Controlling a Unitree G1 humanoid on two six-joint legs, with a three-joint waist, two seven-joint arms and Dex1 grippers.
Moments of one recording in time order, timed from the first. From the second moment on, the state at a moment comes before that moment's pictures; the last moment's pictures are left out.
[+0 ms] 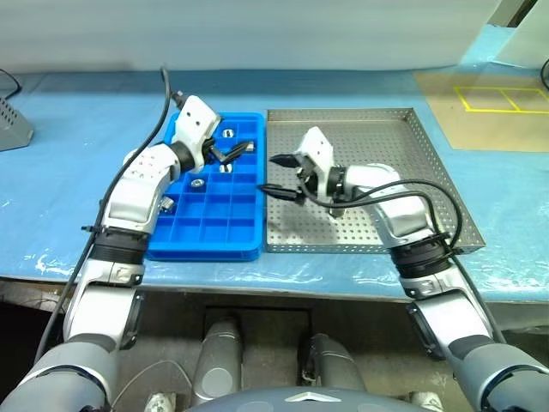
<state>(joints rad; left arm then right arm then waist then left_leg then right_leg) -0.80 0.42 -0.05 0.24 -0.16 0.27 -0.72 -0.72 -0.39 0.17 0.07 0.21 0.47 0.88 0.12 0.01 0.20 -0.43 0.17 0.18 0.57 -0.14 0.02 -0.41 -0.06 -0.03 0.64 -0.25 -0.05</state>
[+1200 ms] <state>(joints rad) -1.09 0.04 -0.29 1.18 0.18 -0.22 -0.83 -0.30 -0.55 -0.07 -0.48 0.30 0.80 0.56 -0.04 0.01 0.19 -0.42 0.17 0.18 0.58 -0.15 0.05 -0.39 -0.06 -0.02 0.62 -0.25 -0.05</state>
